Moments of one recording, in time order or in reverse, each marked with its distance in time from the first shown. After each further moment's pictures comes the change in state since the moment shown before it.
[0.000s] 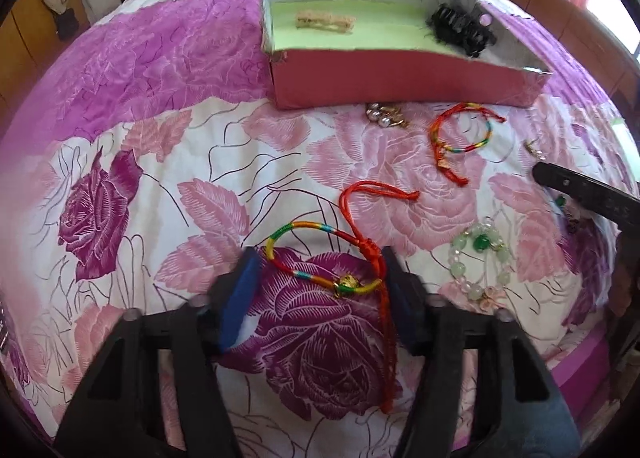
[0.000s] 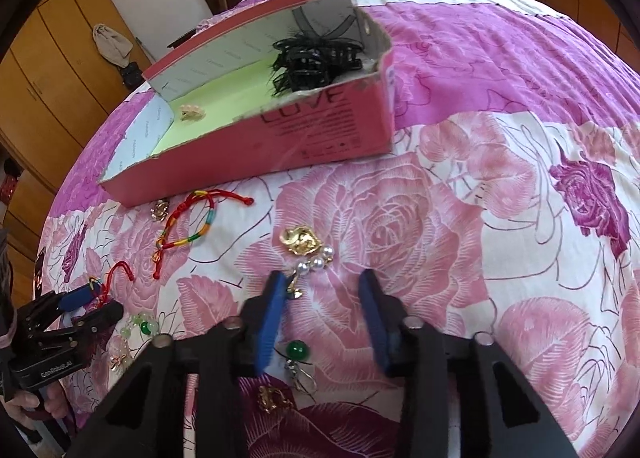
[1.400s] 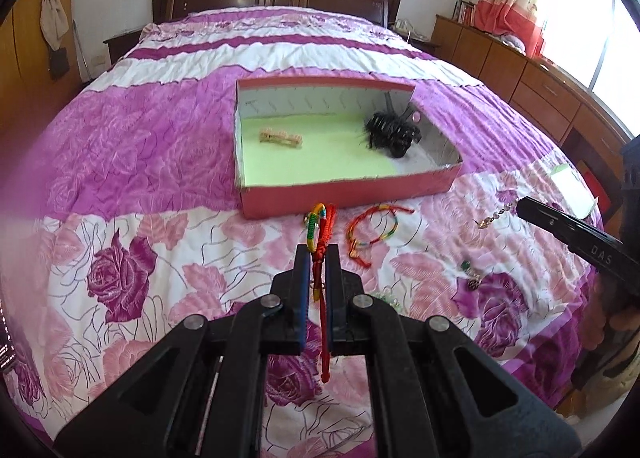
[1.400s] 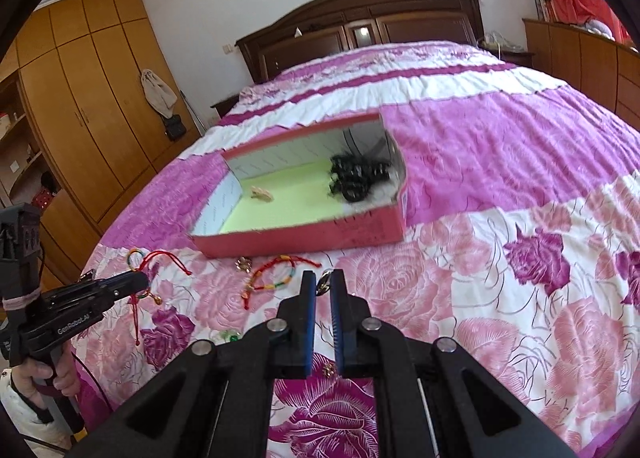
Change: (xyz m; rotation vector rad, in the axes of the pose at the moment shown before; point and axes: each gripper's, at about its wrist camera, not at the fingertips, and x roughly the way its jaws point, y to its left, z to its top) left arm -0.084 -0.015 0.019 -0.002 -0.264 -0.128; right arm -0.111 0.023 -0.008 -0.076 -0.292 0.097
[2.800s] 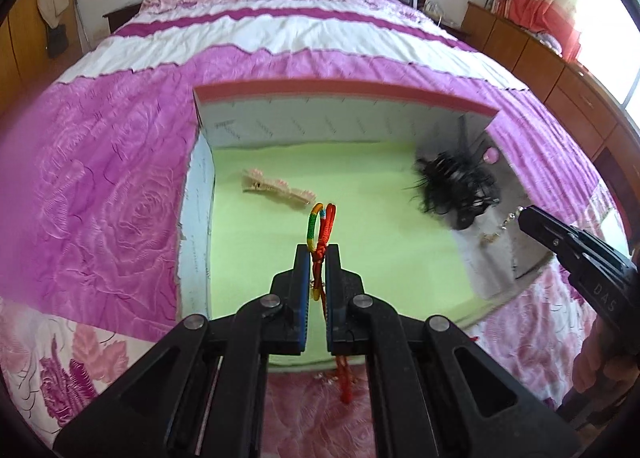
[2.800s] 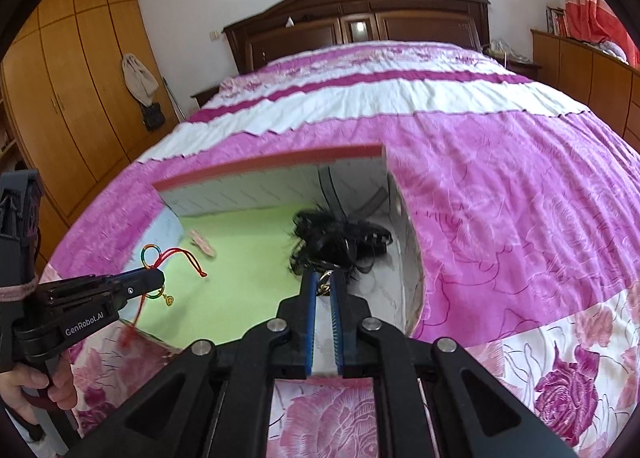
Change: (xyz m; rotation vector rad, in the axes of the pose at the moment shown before) left arm 0.138 0.014 0.083 -0.071 0.111 0.049; right arm 0.132 -0.024 0.079 -0.054 0.047 -0.083
